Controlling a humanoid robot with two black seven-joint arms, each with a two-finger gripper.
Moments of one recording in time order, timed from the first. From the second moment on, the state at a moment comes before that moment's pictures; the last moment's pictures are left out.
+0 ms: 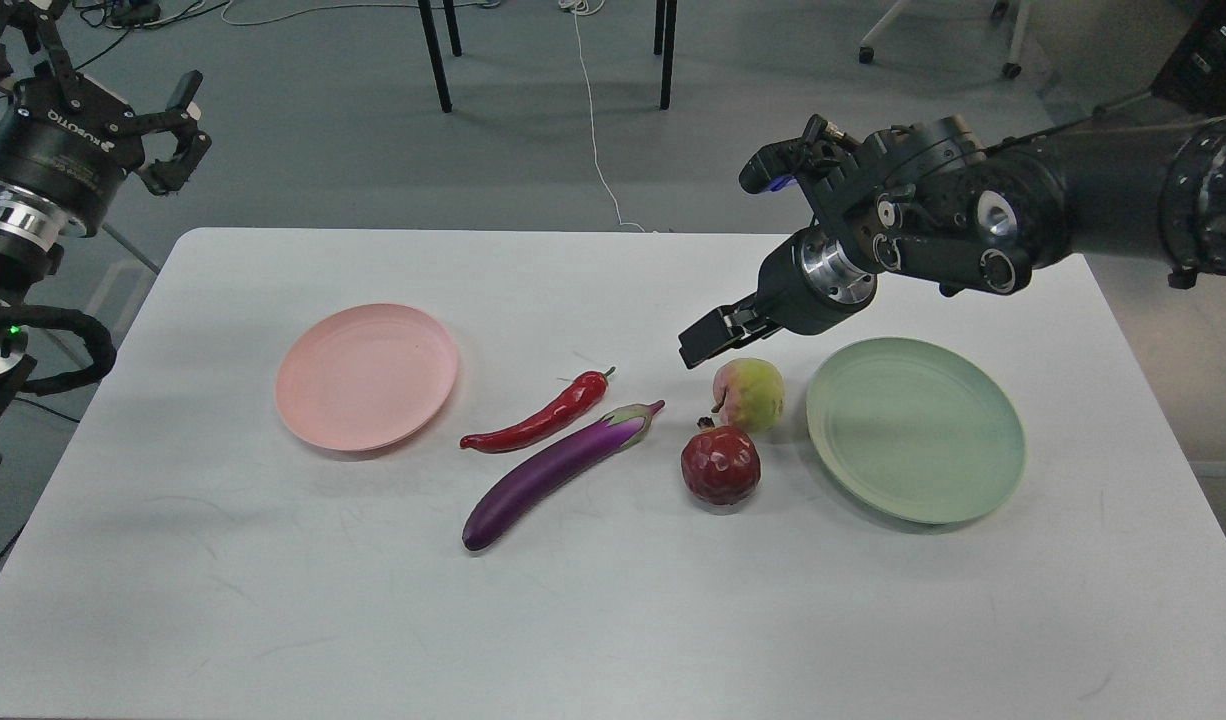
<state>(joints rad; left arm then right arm) -0.64 0.63 -1.01 -0.94 -0.02 -0.42 -0.25 1.78 -0.05 -1.03 0.93 -0.54 0.48 0.35</state>
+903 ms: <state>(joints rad) -0.62 0.63 -1.00 -0.94 -0.02 -0.42 -0.25 1.54 0.00 -1.05 0.71 -0.59 0.48 0.29</state>
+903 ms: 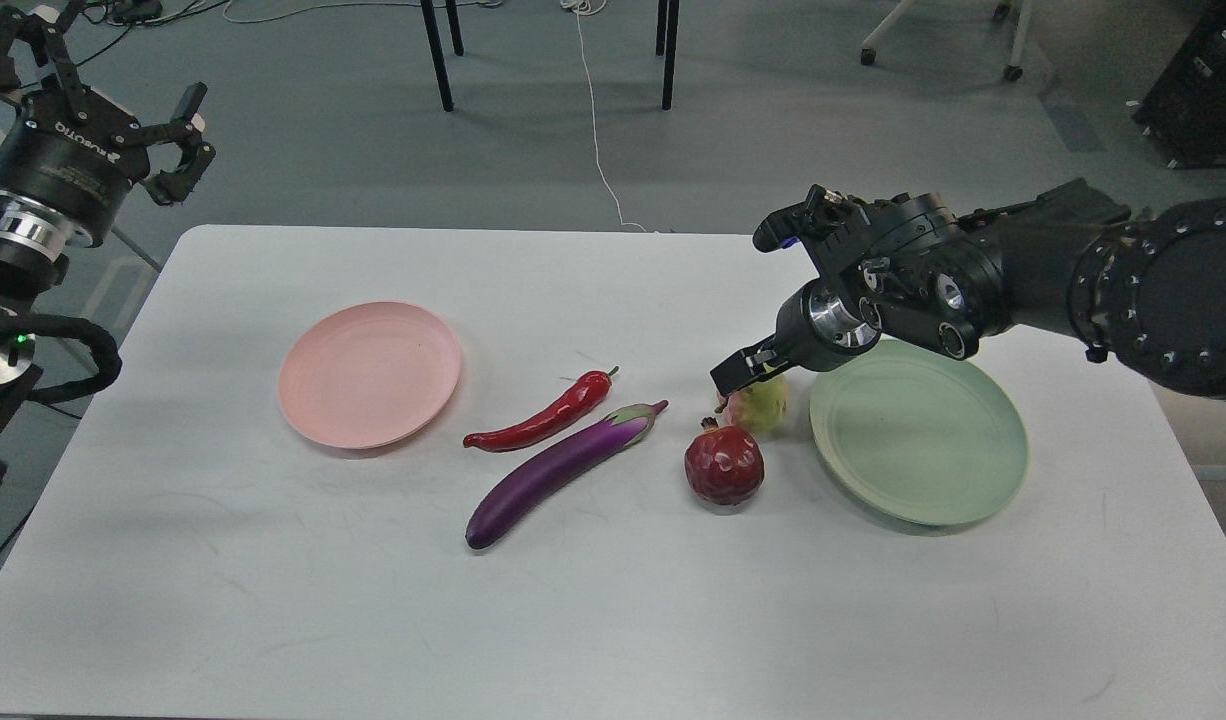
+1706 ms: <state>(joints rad) -0.62 0.63 -1.00 -0.94 -0.02 -0.42 -0.25 1.68 -0.07 -1.04 0.81 -0.59 0.49 0.31</state>
